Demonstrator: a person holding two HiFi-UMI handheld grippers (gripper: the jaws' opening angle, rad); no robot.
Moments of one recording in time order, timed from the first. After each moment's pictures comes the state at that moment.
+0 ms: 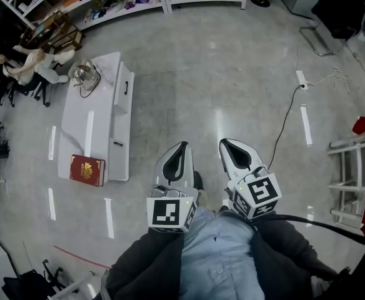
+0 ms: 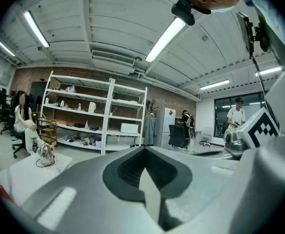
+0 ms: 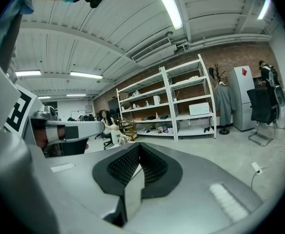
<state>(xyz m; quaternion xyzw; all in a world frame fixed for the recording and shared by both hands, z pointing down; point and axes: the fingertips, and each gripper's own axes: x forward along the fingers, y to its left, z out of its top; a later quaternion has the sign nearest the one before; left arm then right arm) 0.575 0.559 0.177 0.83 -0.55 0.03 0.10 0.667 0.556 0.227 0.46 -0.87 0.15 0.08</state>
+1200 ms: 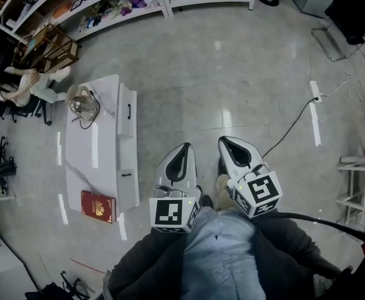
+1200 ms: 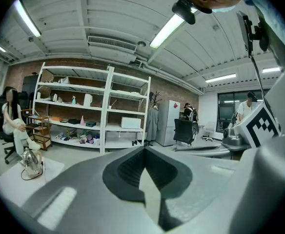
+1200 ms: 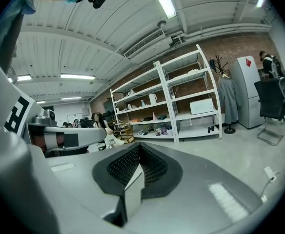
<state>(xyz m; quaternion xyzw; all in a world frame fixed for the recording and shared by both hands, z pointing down) 0.557 0.305 0.204 0.83 -0.54 0.06 0.11 0.639 0.299 0.240 0.46 -0.87 0.17 0.07</state>
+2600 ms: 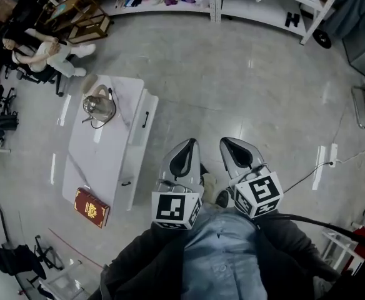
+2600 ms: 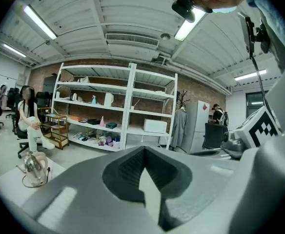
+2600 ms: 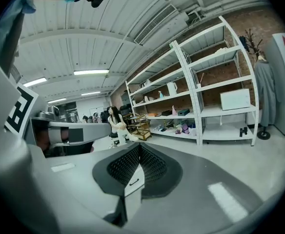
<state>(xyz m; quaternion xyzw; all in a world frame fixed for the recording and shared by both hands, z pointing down) 0.481 0.048 0.217 0.76 -0.64 0.04 0.13 0.551 0.031 0.259 0.32 -0.92 0.17 0.11</state>
